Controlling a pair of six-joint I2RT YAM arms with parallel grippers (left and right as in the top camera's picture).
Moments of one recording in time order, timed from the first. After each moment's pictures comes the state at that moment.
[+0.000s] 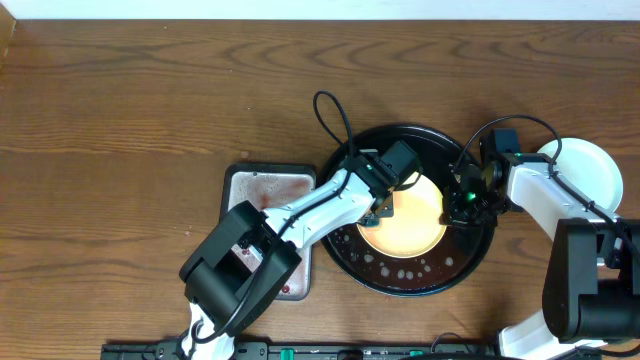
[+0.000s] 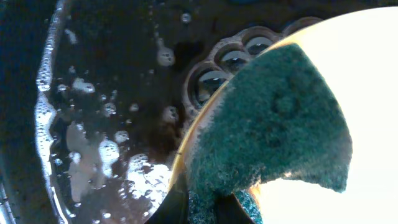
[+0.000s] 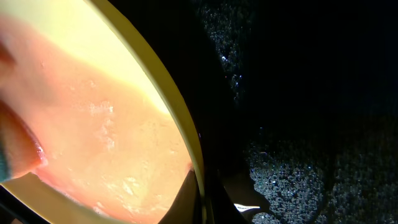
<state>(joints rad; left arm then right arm) -0.83 1.99 1.35 -0.73 -0.12 -0.84 0.01 1.75 0.93 -0.79 -0.35 0.08</state>
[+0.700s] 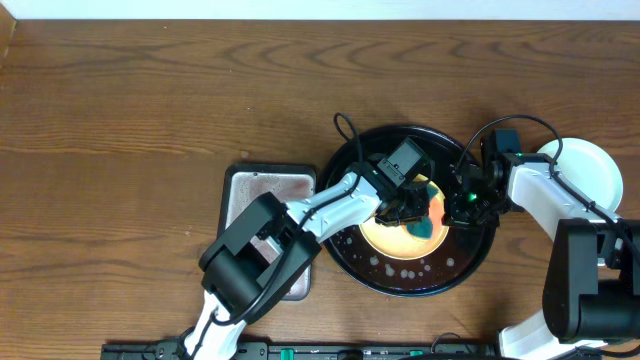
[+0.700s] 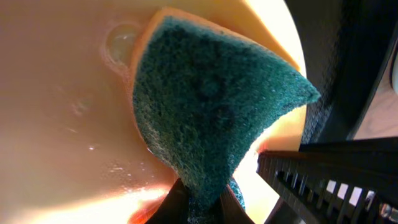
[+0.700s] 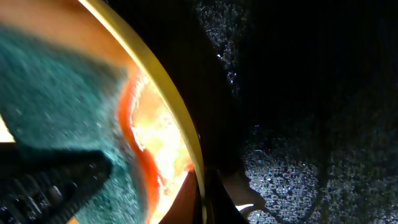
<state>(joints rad) -0.84 2.09 1.35 -0.39 0.40 -0.95 0.01 1.75 0.93 -0.79 -0.33 0.07</state>
